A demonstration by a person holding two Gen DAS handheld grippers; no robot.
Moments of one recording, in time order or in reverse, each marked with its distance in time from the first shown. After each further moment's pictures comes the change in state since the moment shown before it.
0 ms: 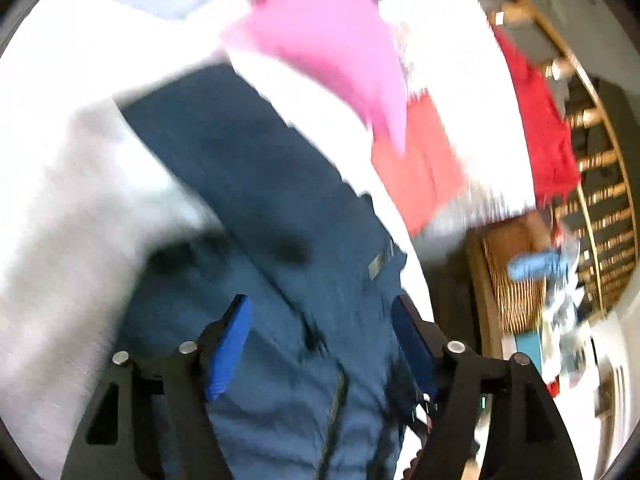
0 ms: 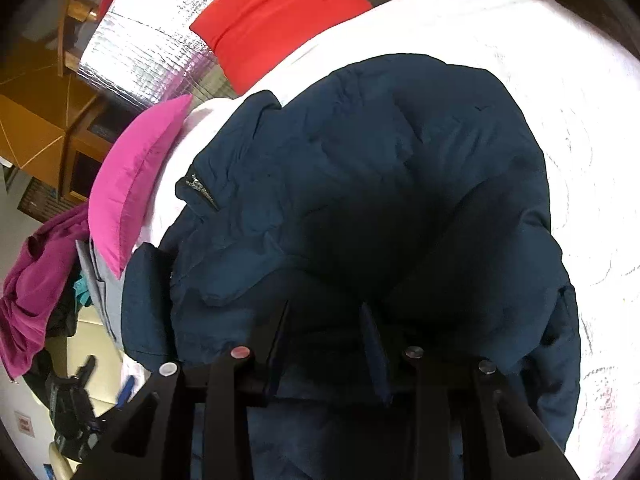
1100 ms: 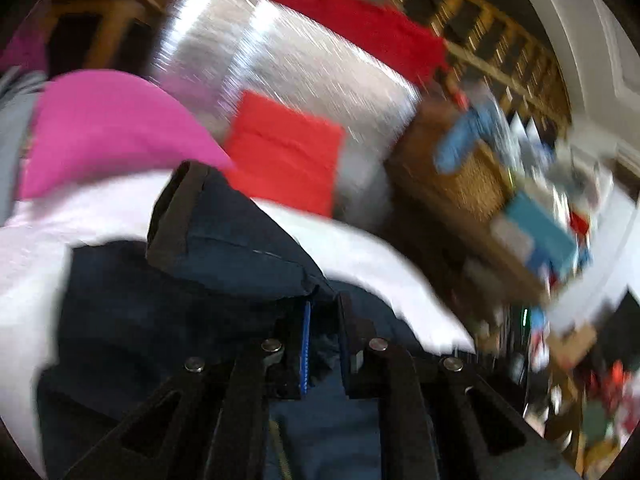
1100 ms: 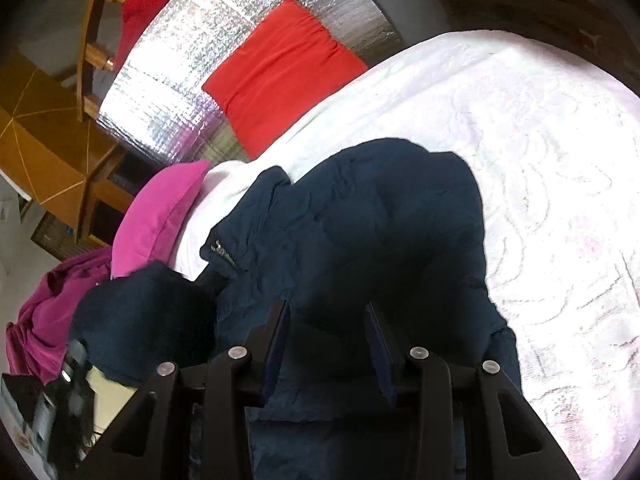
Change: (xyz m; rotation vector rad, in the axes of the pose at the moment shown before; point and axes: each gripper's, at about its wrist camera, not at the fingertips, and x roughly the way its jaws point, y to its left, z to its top) left arm 0.062 -0.168 -0.105 0.753 0.005 -0.110; right arm -0.052 -0.011 0.011 0.035 -0.206 0.050
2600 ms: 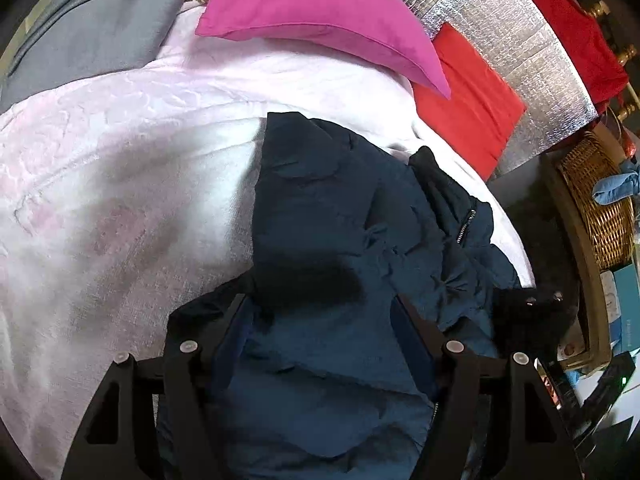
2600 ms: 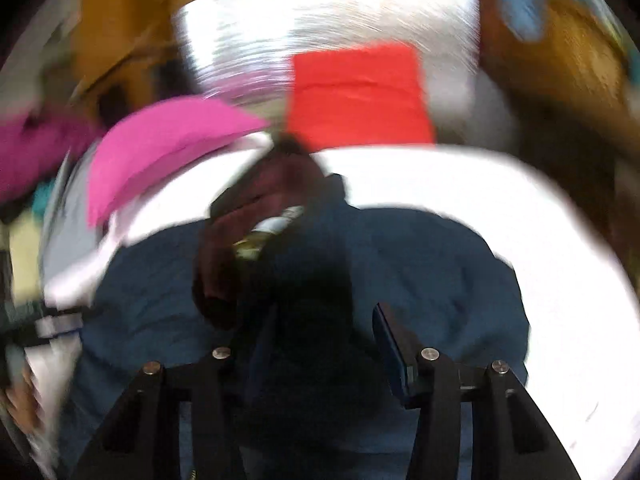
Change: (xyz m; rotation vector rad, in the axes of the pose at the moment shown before) left arm -0.033 0.165 -0.005 -0.459 0.270 0.368; right arm 0.020 0.086 -0.031 -0.457 -0.106 -0.218
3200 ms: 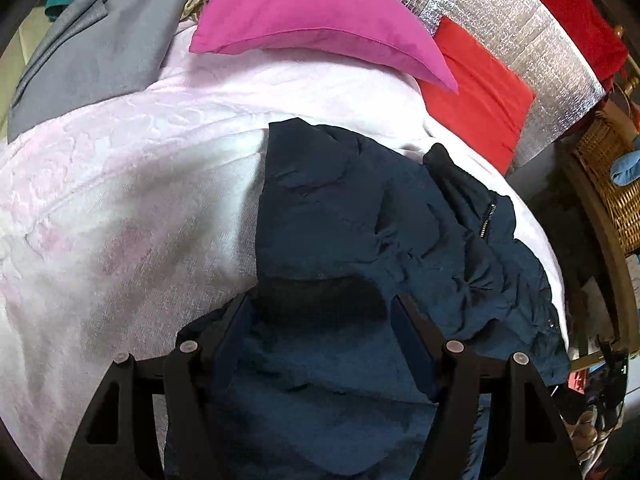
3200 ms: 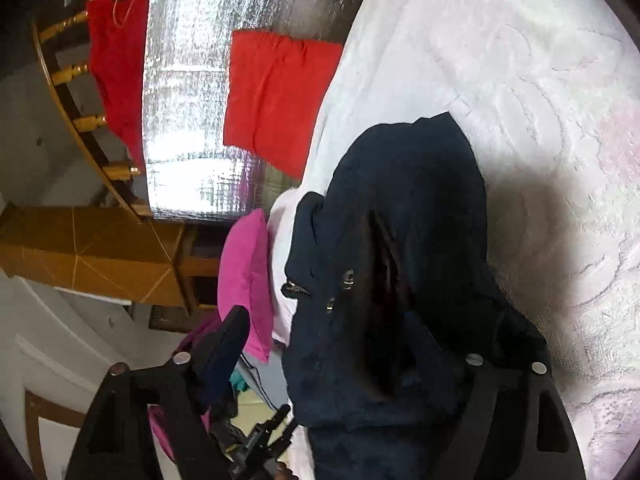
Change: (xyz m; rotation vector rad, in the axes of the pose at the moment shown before) left arm 0.009 -0.009 -0.001 0.075 -0.043 0.099; right arm 0.029 -0.171 -0.038 0.891 0.125 0.654
